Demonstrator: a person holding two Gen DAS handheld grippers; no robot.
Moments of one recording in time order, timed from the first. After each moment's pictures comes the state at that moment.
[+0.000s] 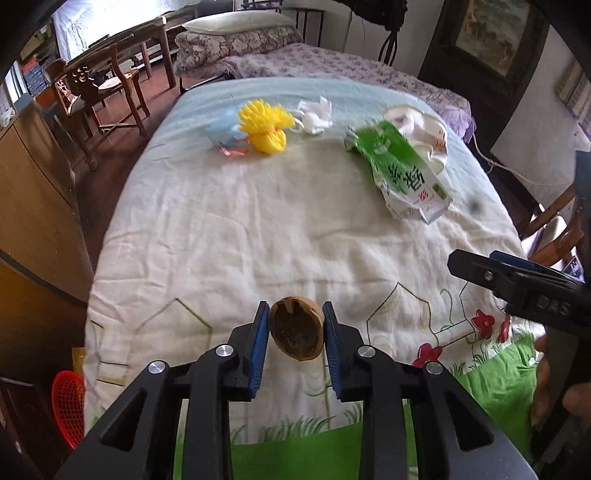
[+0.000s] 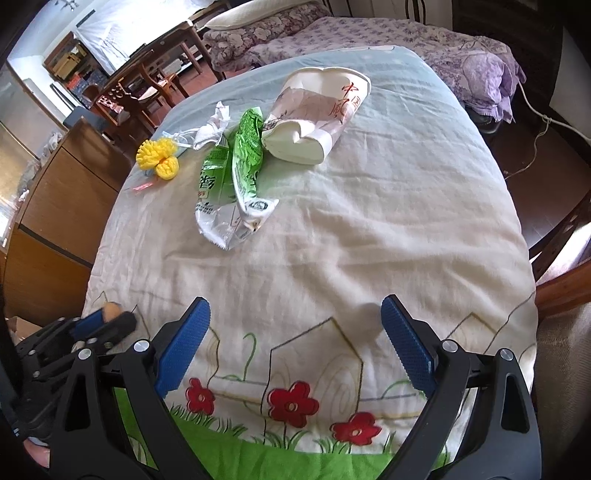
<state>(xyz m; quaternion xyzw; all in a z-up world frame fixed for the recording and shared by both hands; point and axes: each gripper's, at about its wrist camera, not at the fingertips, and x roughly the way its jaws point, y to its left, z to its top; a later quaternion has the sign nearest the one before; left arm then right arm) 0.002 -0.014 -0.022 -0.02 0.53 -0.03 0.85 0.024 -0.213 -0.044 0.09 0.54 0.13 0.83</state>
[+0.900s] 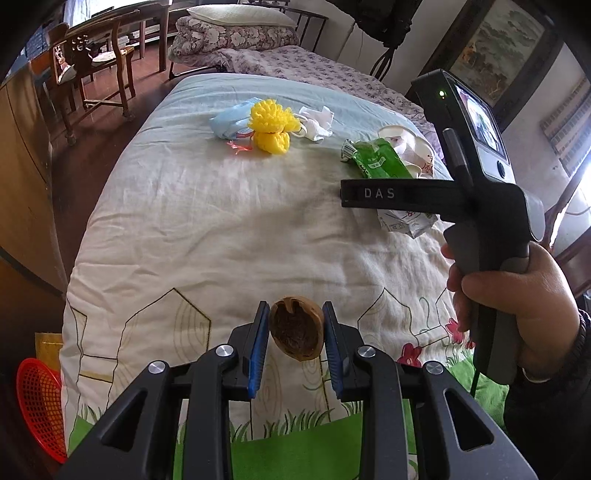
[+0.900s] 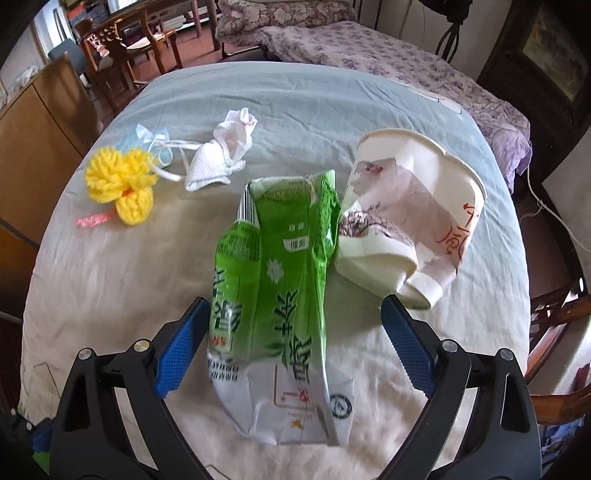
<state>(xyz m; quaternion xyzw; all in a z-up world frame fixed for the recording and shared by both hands) -0.001 0.013 -0.021 -0.10 0.52 -0.07 0.84 0.109 -0.119 -0.051 -0.06 0.54 0.09 0.83</state>
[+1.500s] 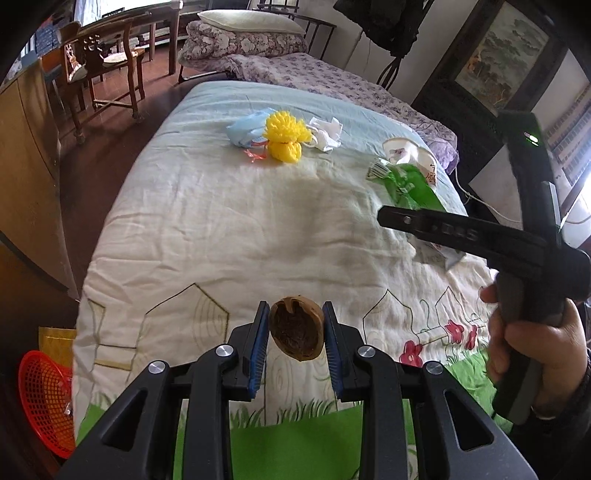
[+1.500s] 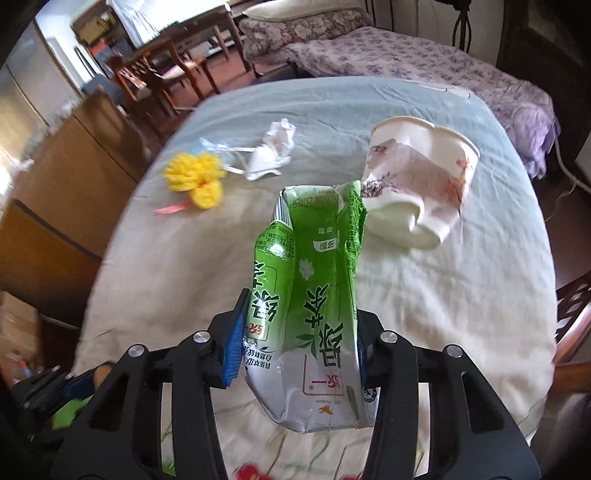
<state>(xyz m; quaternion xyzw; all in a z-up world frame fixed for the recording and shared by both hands) -0.011 0.024 -0.010 -0.11 0.51 -0.06 0.85 0.058 -0.147 -0.023 0.06 0.52 0.19 0.83</state>
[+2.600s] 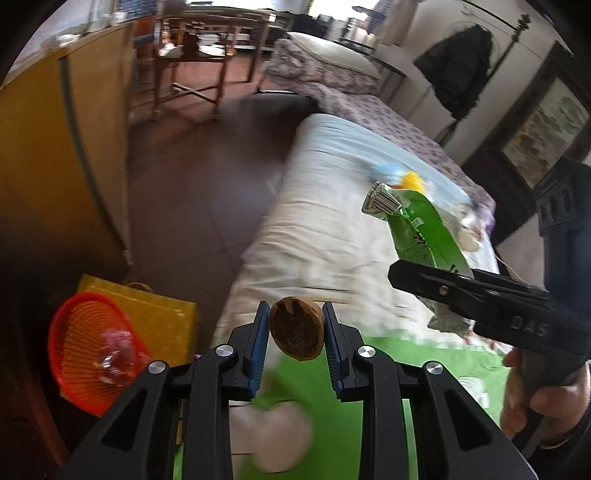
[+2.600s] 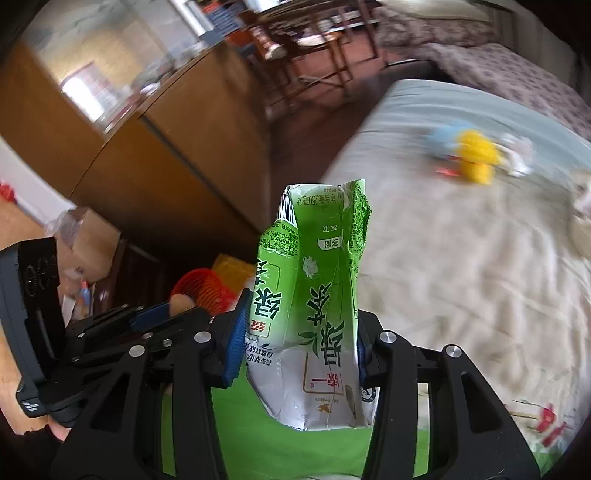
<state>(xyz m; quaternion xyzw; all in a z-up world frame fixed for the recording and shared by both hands) -0.116 0.172 0.021 -0.19 0.47 0.05 0.86 -0.044 0.020 0.024 -0.01 0.52 0.39 0.76</state>
